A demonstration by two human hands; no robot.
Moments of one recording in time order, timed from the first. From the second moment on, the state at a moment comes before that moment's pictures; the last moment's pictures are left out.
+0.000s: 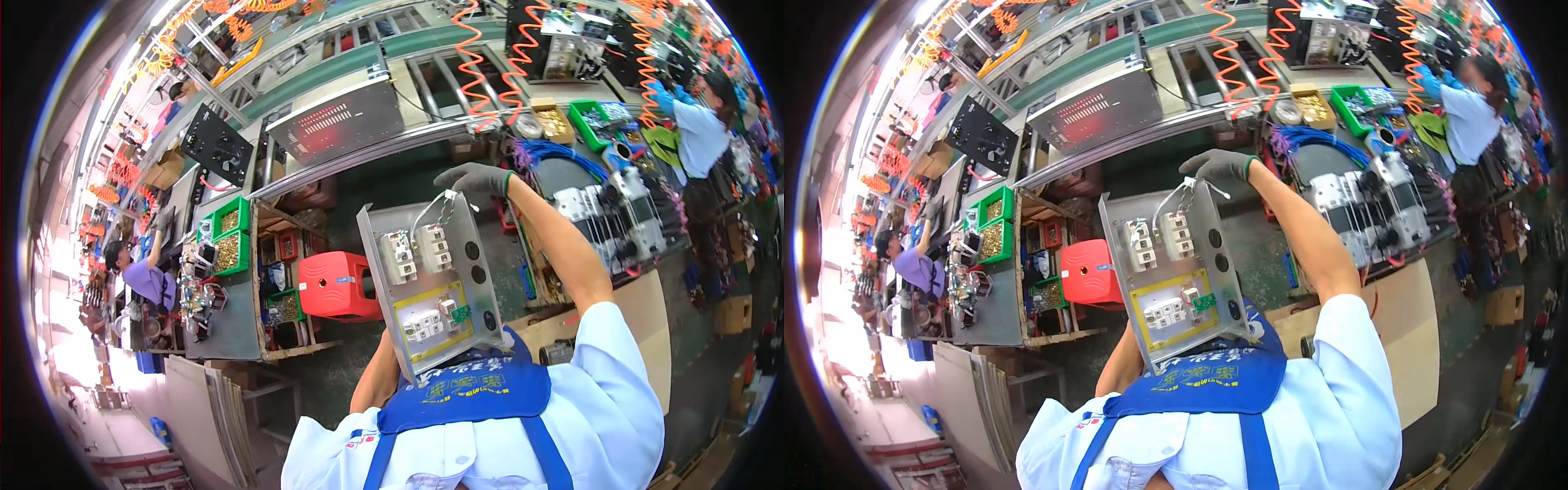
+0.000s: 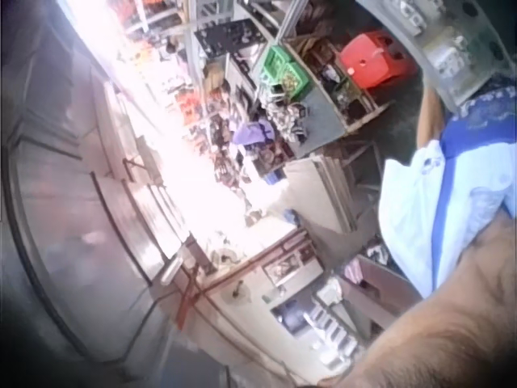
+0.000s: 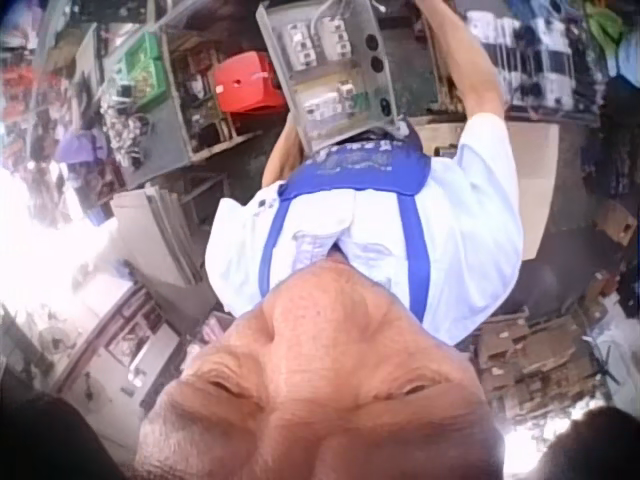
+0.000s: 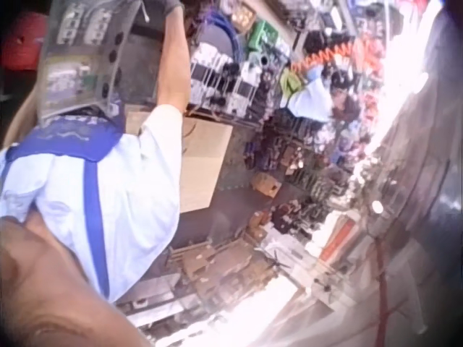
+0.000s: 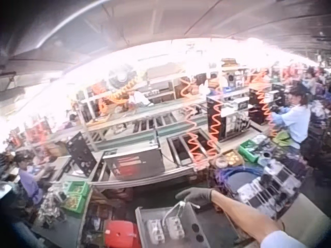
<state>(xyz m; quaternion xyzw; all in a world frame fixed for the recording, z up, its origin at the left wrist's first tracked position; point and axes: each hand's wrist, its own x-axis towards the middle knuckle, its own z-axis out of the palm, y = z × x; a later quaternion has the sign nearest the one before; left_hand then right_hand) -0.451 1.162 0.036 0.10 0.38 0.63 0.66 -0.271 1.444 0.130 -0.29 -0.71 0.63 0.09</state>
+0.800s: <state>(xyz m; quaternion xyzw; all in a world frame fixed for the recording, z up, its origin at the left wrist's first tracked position) -0.770 1.547 0.056 0.07 0.37 0.75 0.54 -0.600 1.694 0.257 -0.29 -0.95 0.15 -0.02</state>
